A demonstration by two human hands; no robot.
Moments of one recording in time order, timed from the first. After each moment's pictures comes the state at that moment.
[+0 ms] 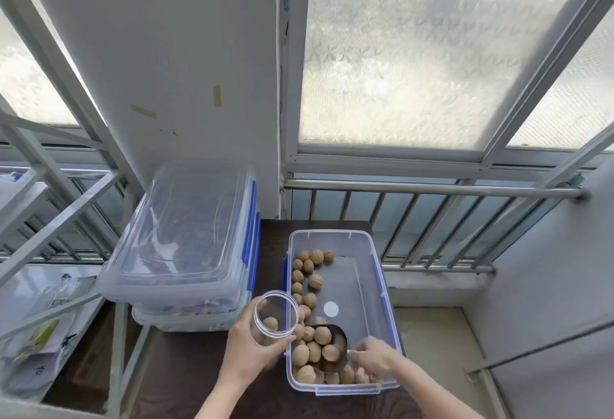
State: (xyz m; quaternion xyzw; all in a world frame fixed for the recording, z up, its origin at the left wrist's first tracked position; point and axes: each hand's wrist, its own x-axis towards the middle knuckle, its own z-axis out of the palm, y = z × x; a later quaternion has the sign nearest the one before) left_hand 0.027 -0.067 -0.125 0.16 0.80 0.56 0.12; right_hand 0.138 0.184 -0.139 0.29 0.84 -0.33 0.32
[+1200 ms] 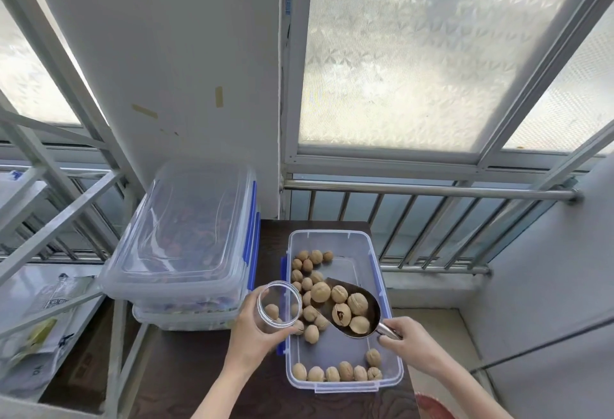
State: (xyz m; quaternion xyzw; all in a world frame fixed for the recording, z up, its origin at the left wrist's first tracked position) left_hand 0.018 -0.054 -0.111 0.18 0.81 0.55 0.13; right_hand 0.172 0.219 -0.080 0.25 0.88 -0.37 0.12
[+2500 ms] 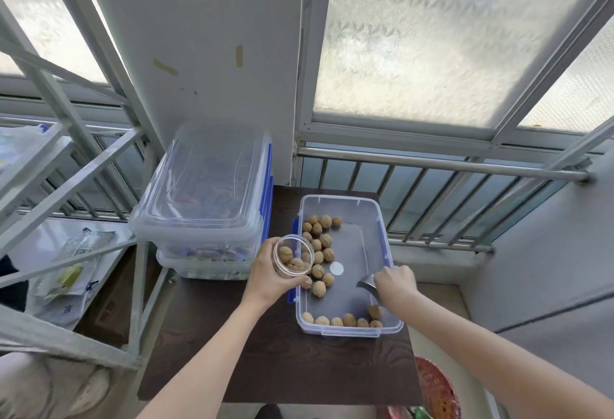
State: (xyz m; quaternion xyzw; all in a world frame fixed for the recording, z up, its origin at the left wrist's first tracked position) left_hand 0.021 -0.063 -0.118 0.20 0.83 0.51 0.11; right_hand 0.134 0.163 -0.063 0.14 0.93 0.16 0.31
